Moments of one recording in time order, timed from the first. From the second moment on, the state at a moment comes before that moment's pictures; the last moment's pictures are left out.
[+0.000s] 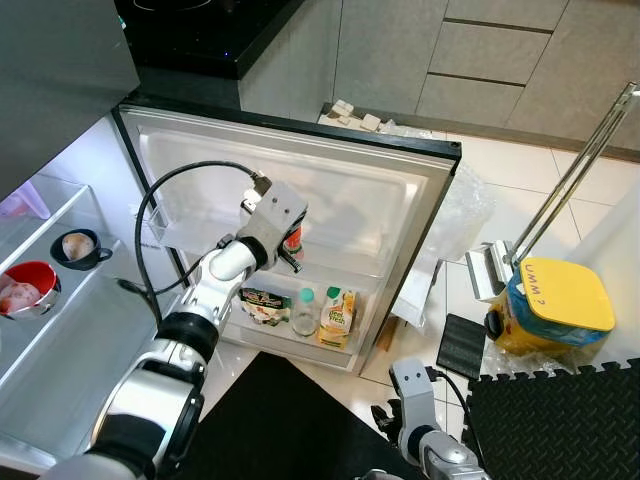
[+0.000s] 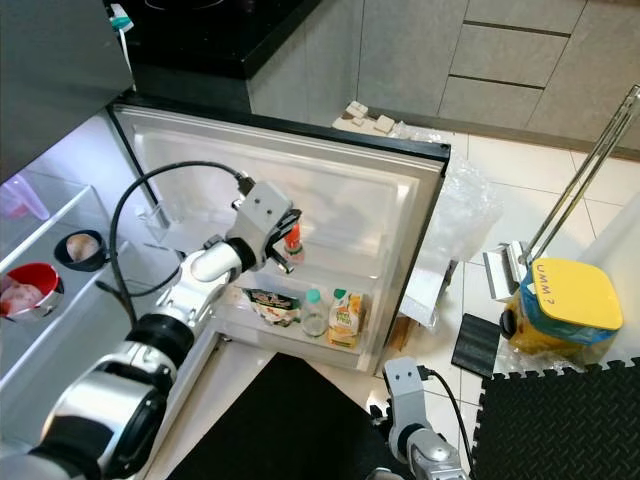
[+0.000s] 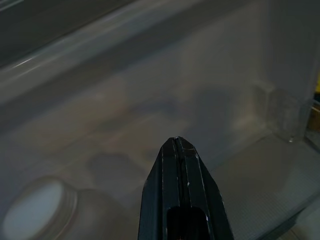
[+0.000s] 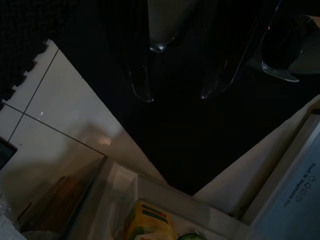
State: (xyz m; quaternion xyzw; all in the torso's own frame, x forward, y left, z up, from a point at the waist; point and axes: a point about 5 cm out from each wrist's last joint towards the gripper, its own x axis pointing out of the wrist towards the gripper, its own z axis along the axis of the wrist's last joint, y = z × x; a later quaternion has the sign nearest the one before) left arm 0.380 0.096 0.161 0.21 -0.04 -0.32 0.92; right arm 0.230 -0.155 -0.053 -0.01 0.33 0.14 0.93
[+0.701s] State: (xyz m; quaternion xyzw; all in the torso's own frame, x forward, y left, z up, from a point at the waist) left arm 0.368 0.114 0.148 0.21 -0.04 -0.37 0.90; right arm 0.254 -0.127 0.035 -0.01 0.11 0.49 0.87
